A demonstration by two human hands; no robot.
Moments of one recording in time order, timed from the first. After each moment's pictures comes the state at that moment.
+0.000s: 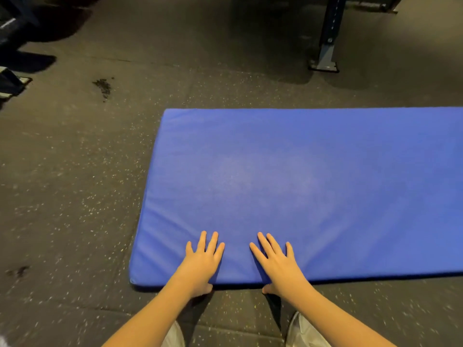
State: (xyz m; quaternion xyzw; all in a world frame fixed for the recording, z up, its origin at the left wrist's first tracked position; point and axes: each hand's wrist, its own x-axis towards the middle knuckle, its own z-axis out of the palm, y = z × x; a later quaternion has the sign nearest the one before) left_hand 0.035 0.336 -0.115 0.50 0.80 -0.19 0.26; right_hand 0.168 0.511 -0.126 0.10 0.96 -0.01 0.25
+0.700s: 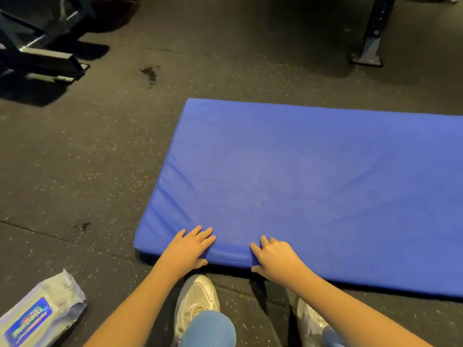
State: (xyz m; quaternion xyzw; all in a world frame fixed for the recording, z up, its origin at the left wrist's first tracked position) left_hand 0.011 0.226 -0.101 0.47 0.84 -0.13 0.22; right_hand 0.140 0.436 -0.102 -0.02 0.97 -0.01 0.25
